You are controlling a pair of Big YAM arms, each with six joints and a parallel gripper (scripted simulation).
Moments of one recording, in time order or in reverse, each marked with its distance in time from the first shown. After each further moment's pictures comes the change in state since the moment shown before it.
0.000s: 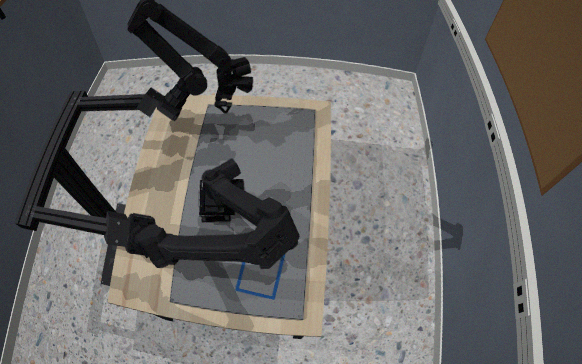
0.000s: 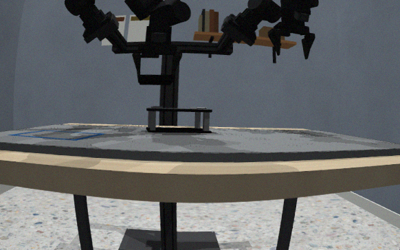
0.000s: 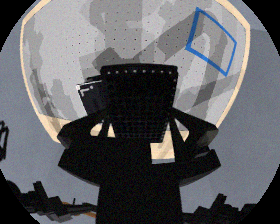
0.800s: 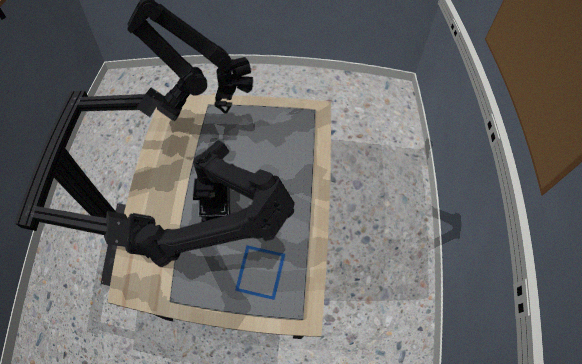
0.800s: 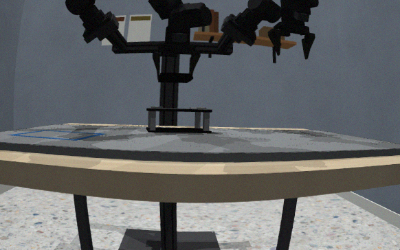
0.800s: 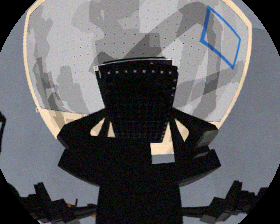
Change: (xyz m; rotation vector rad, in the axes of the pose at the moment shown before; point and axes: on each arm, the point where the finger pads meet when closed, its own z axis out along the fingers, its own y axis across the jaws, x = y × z) left arm 0.000 0.000 0.000 0.000 0.000 0.000; right arm 0.035 0.053 -0.010 0.007 0.006 0.006
